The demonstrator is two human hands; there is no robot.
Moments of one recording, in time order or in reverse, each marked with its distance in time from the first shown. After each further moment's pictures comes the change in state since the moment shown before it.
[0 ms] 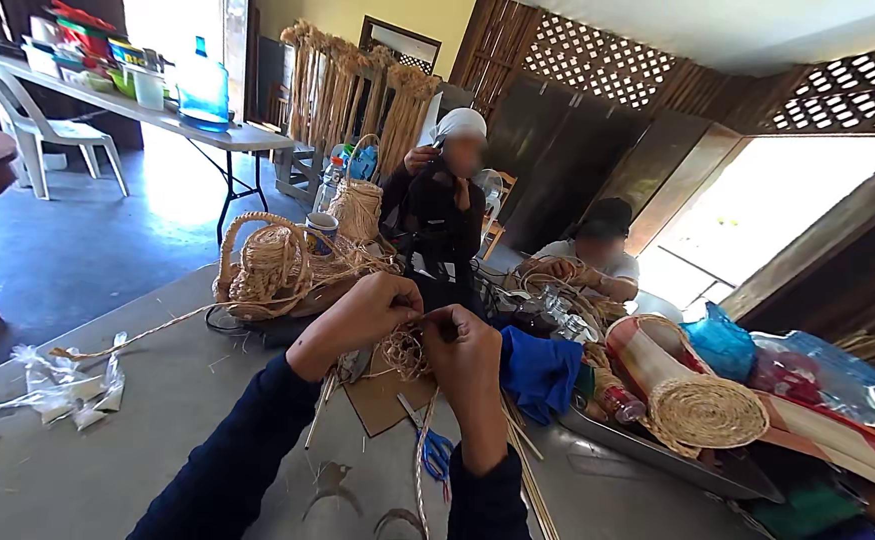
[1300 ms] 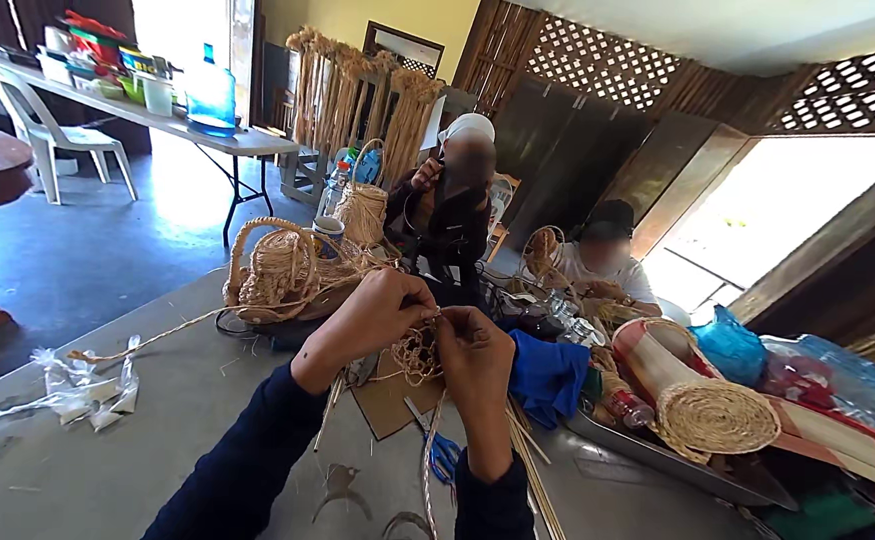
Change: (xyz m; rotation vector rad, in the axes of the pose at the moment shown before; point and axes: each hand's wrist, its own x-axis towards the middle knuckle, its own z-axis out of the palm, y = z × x) left_hand -0.010 0.016 -0.002 -0.006 0.123 0.095; right_hand -0.001 -0.004 0.004 0.199 0.105 0.064
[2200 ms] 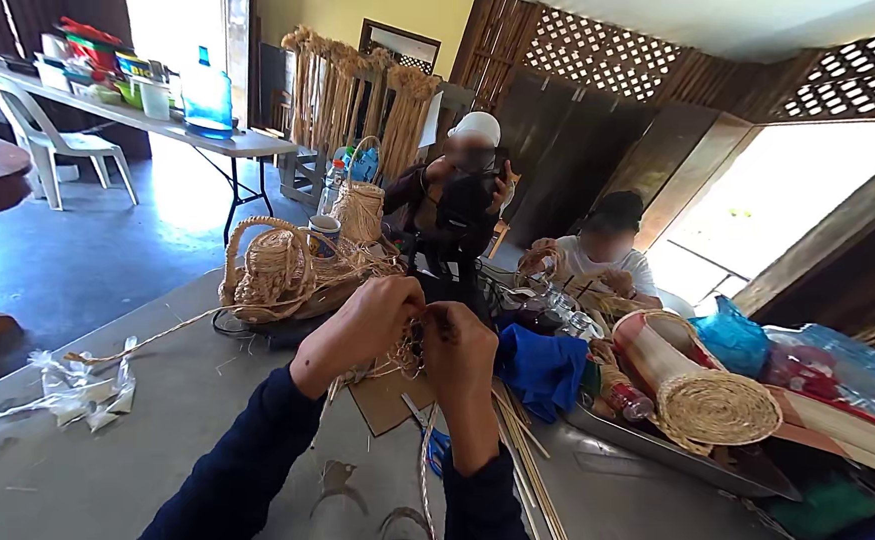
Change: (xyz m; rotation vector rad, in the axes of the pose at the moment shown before) left_hand -0.001 -0.003 0.008 0.282 -0.047 0.042; right_hand -0.004 0.000 0.008 -0.254 -0.008 -0.140
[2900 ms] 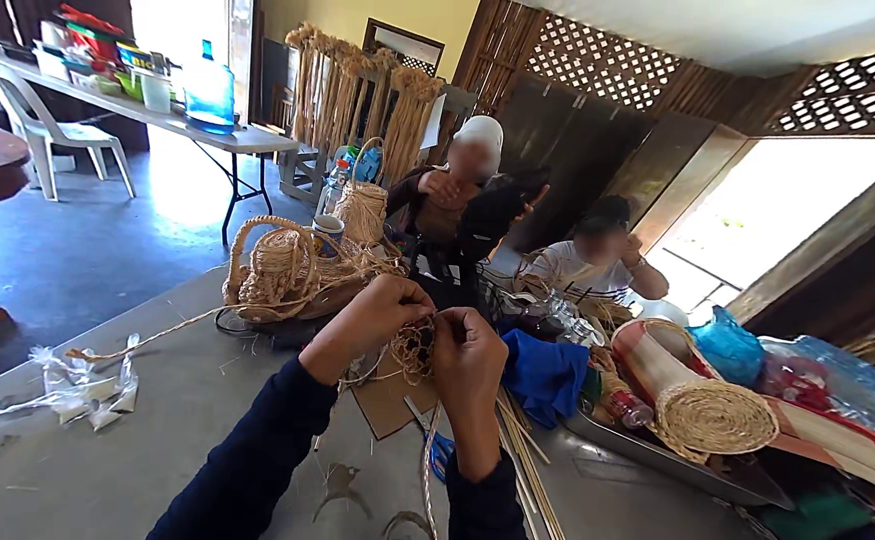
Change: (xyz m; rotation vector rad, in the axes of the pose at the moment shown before) left_hand 0.007 -0.007 0.001 -0.622 -0.003 -0.247; right_hand -0.001 -0.004 0.001 0.052 0.057 0.160
